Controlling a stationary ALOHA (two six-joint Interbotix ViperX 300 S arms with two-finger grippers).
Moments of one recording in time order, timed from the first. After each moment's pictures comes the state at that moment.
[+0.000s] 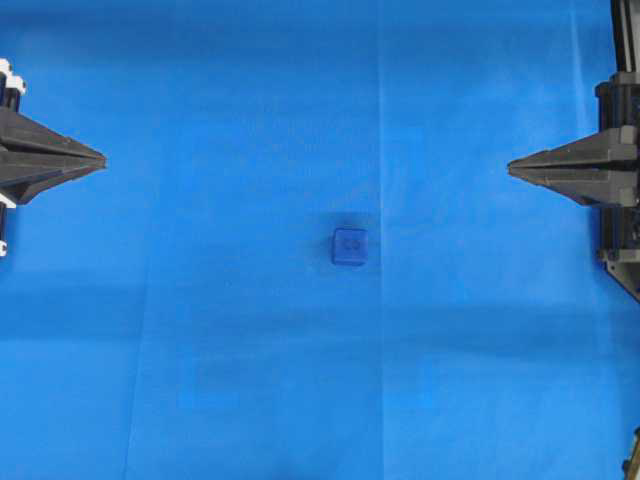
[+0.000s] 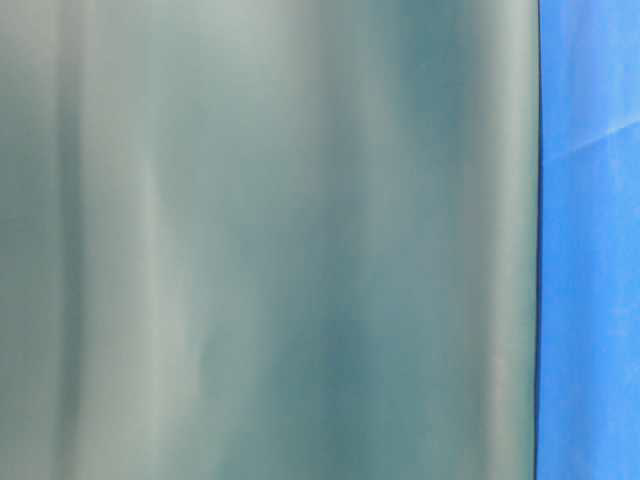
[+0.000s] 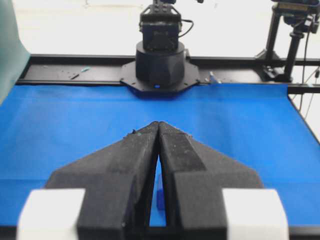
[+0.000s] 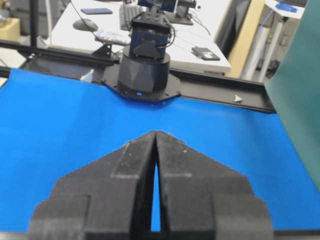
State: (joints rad) left arm 0.00 -0.96 1.17 0.00 -0.29 0.00; right arm 0.00 -0.96 1.17 0.00 -0.29 0.00
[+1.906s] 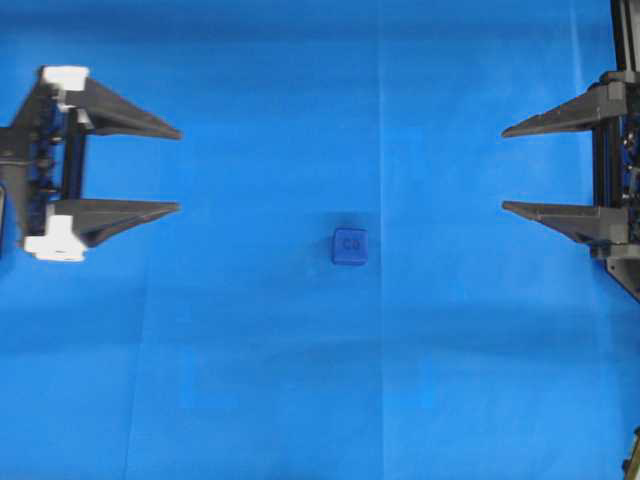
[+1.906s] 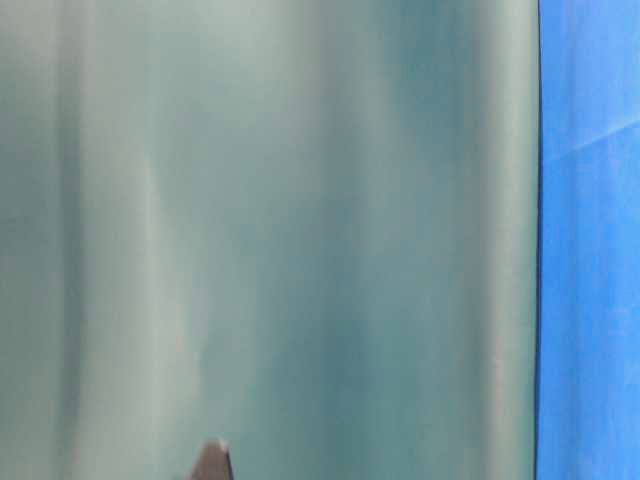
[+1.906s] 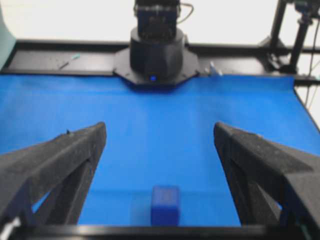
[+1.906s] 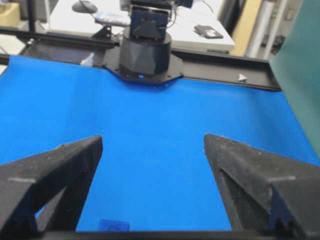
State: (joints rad) left arm -0.01 -0.62 1.02 0.01 -0.42 -0.02; right arm -0.01 -0.94 1.15 0.01 -0.23 0.03
